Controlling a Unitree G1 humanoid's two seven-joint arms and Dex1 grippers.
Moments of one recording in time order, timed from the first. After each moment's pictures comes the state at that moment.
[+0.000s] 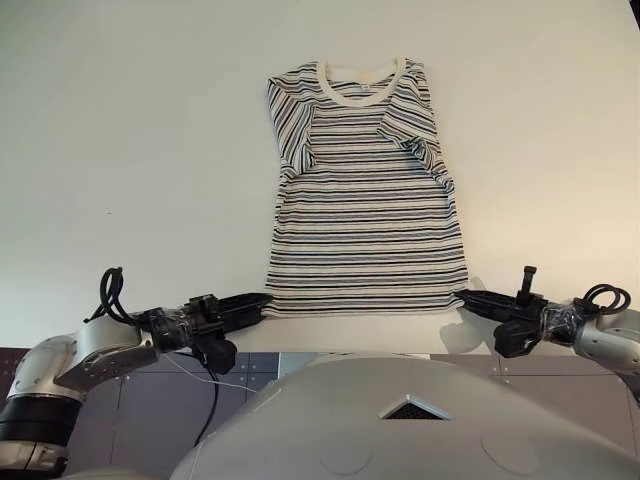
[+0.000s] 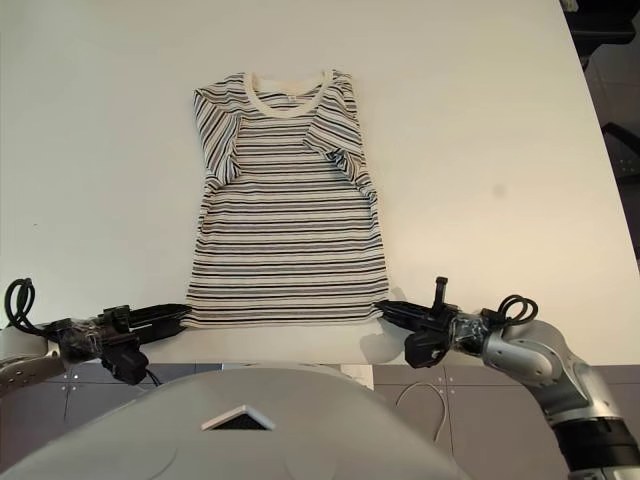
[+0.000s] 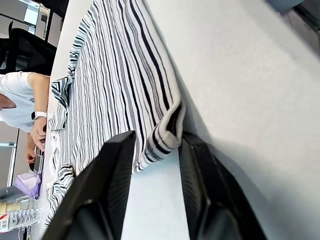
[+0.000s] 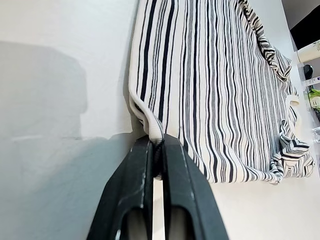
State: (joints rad) left arm 0.52 0.97 -0.04 0.09 0.65 -1.18 -0.32; right arm 0.53 -0.90 0.08 -0.05 -0.35 -0.88 0.65
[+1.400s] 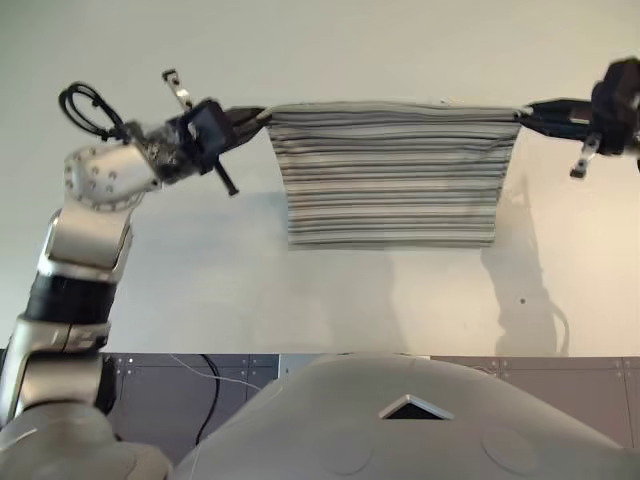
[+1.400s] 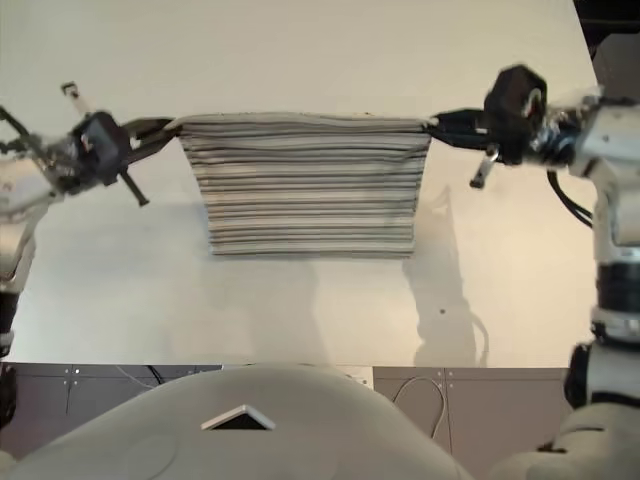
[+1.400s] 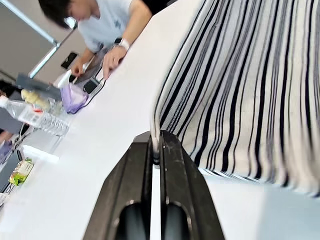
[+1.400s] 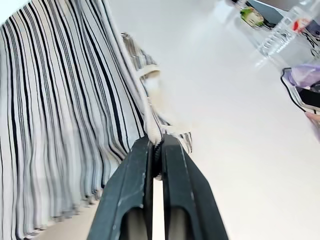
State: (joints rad) left arm -0.27 0.79 -0.21 0.05 -0.17 -0.08 -0.73; right arm -0.43 -0.87 0.11 0.20 0.27 0.15 1.13
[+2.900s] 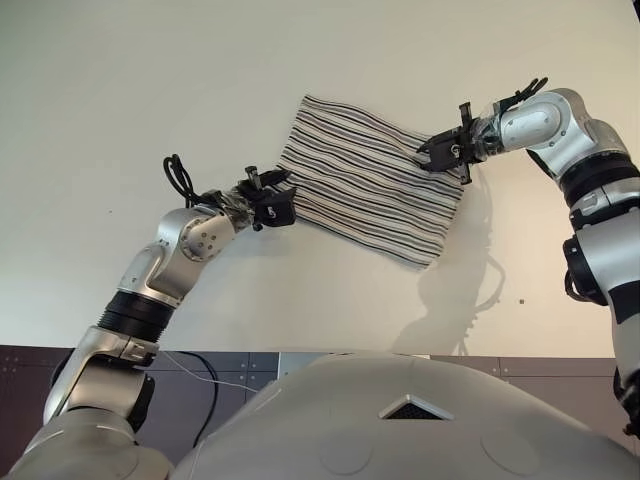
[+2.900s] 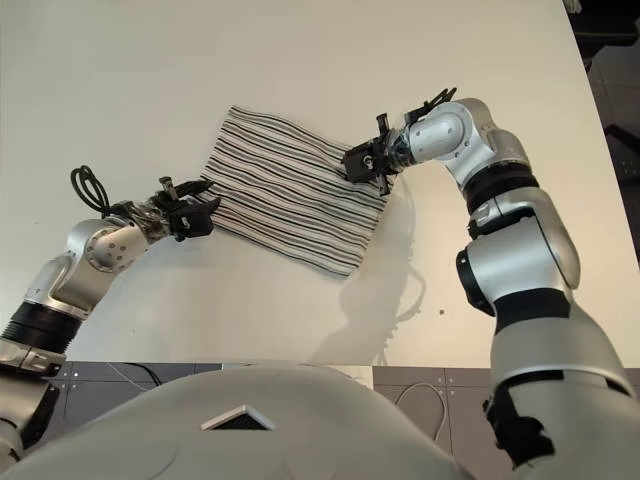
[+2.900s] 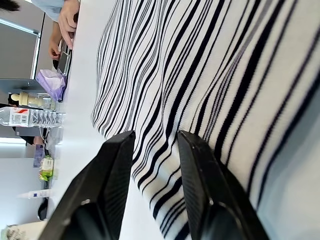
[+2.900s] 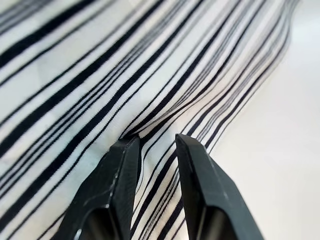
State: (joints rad) left arm -0.11 0.74 -0.39 0.17 0.49 -0.31 -0.42; right arm -0.83 -0.48 0.55 1.08 -0.34 -0.71 1.07
